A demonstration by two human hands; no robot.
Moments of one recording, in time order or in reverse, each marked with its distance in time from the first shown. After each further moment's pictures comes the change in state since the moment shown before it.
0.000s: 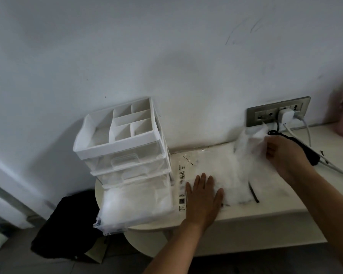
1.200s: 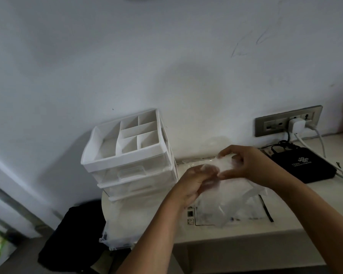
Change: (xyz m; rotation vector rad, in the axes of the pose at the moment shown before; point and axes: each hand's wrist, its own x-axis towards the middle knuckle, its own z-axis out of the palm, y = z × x) left_hand 0.042 -0.004 -0.096 -1.290 -0.249 -0.123; right_hand -0.020 -0.006 0.056 -0.987 -0.557 -0.421
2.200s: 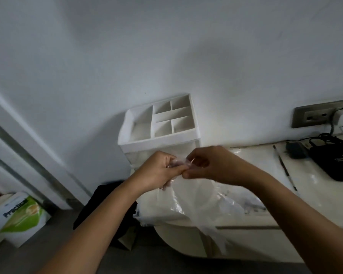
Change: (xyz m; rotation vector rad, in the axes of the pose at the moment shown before) left_hand -0.120 0.079 -0.095 0.819 0.215 0.064; right_hand 0.025 -0.097 0.096 -0.094 -0.264 -0.204
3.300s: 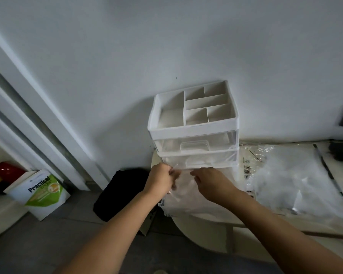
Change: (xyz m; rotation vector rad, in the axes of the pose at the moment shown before) left_hand 0.008 -0.130 0.000 0.101 0.280 -0.352; right_hand 0.050 0.006 0.121 -0.285 -0.063 0.129
